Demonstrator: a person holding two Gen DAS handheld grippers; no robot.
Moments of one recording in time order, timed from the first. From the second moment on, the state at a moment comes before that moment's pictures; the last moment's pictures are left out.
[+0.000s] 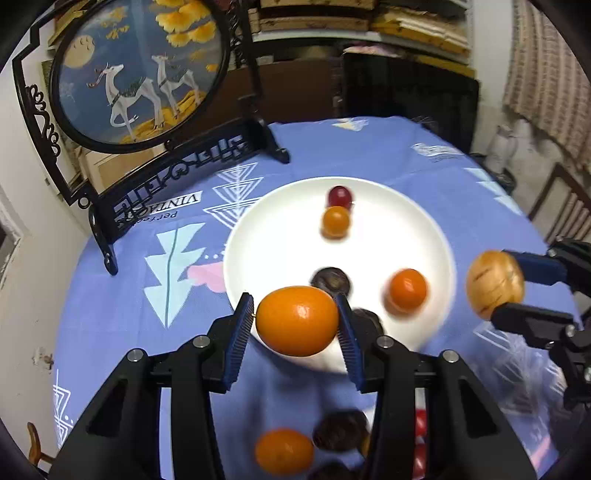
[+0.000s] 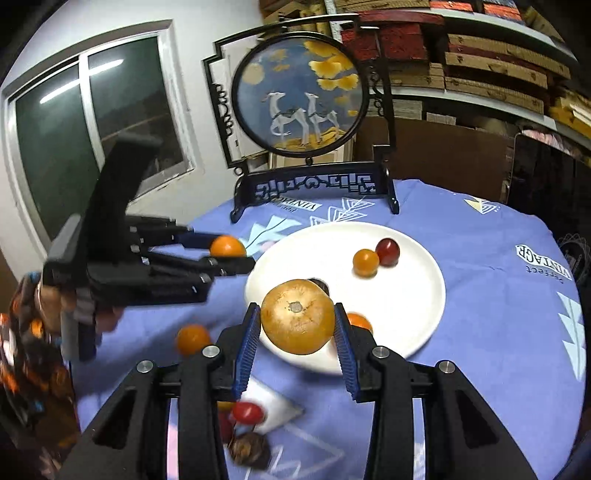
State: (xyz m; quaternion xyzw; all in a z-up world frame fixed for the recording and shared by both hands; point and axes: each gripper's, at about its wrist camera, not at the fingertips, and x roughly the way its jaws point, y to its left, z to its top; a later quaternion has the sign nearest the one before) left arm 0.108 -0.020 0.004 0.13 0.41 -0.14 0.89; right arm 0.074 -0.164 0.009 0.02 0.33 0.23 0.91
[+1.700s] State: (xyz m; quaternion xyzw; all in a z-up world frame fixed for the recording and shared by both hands) left arm 0.051 0.045 -0.007 0.15 0.41 -0.14 0.89; right arm 0.010 -0.152 -0.045 -0.09 0.42 0.28 0.86
